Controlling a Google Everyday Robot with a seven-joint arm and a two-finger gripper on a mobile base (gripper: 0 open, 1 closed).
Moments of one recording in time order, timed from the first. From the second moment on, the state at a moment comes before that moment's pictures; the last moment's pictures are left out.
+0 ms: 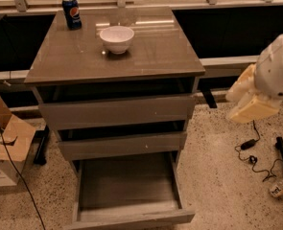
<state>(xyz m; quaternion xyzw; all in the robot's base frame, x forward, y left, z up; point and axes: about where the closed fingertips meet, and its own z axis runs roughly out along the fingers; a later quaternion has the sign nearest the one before) 0.430 -0.199 0.933 -0.61 0.76 0.01 0.19</state>
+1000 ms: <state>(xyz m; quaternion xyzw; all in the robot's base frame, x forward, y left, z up) 0.439 -0.200 0.797 -0.57 0.79 0.15 0.17</state>
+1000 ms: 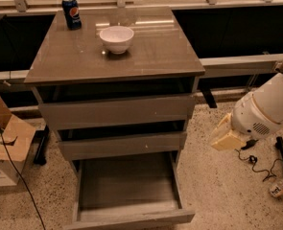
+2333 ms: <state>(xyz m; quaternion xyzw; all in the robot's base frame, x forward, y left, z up) 0.408 -0.179 0.634 -0.56 0.79 0.21 0.13</state>
